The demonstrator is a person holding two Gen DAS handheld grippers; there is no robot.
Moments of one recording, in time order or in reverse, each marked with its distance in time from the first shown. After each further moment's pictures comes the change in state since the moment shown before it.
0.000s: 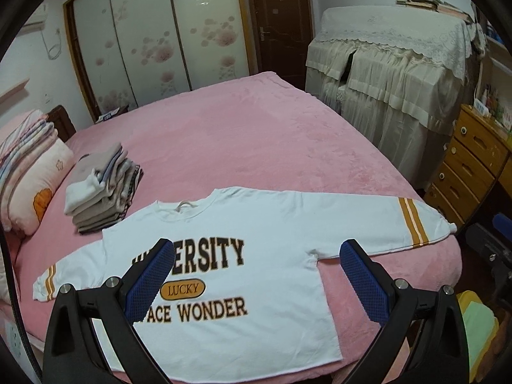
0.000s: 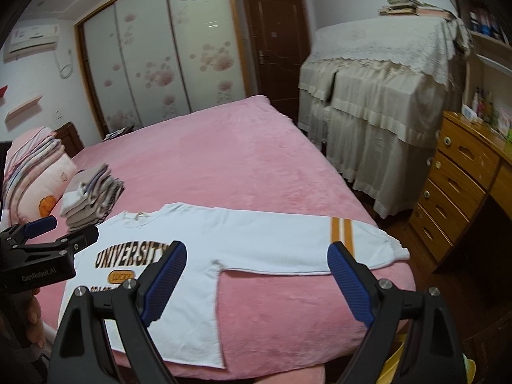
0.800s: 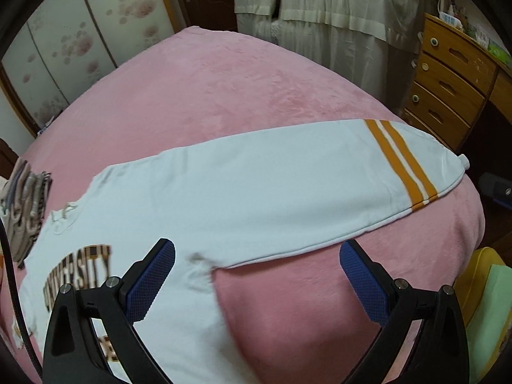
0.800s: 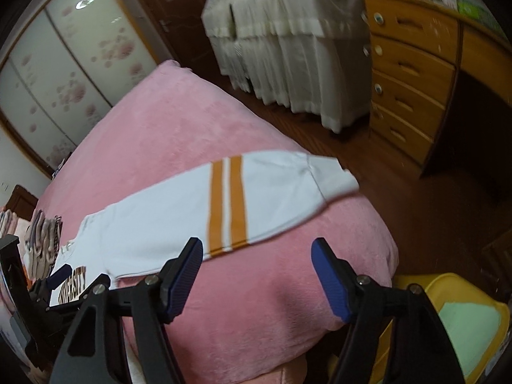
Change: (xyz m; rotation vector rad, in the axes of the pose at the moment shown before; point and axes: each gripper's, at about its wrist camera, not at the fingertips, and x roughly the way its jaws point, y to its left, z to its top) left arm 0.184 -0.173 -0.040 0.235 0.209 -0.171; right arm 0.128 -0.188 -0.060 0.403 0.265 -0.105
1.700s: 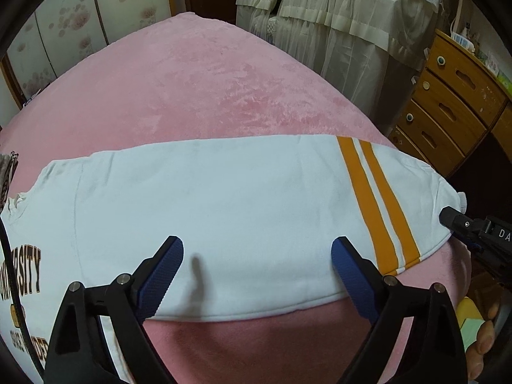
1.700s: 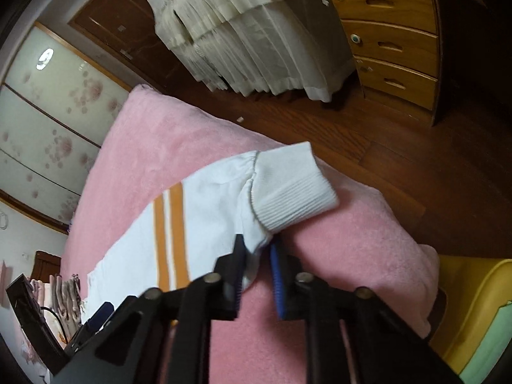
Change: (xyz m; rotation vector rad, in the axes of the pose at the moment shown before) left arm 0.056 -0.046 0.033 -0.127 0.015 -0.082; right arm 0.068 -0.056 0.026 0.250 -0.024 0.116
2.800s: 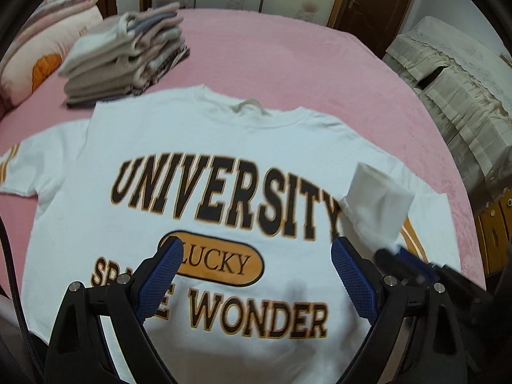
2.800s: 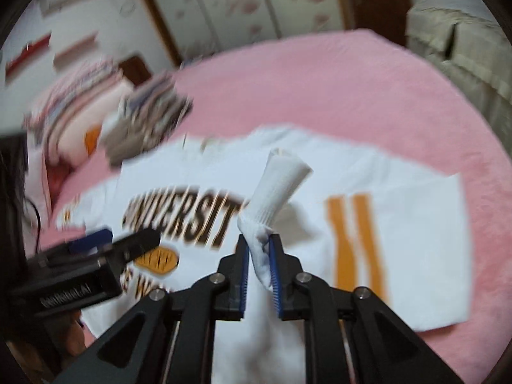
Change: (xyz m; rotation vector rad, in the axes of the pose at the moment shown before) left arm -0.104 0.342 -0.125 -0.560 -0.026 0.155; right arm 0.056 0.355 -0.254 -0.918 0.289 0.299
